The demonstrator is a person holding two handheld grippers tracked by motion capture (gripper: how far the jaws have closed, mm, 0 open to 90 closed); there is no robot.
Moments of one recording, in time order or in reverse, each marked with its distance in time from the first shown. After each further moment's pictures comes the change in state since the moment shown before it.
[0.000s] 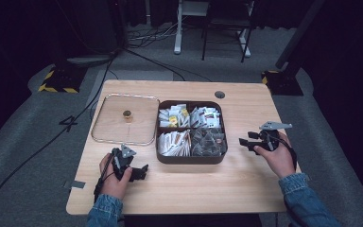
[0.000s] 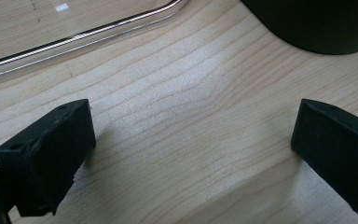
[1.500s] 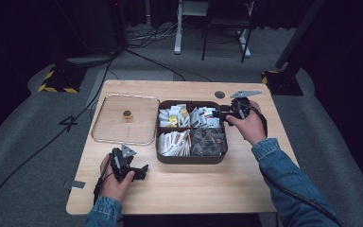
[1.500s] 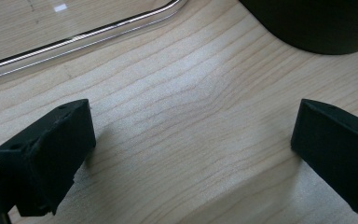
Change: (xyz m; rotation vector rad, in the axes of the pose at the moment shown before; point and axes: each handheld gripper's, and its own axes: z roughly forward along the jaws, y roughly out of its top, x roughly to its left) left arm 0.001 0.001 0.000 0.000 -0.005 0.005; right arm 0.033 0.113 0.061 -0.034 0.090 -0.041
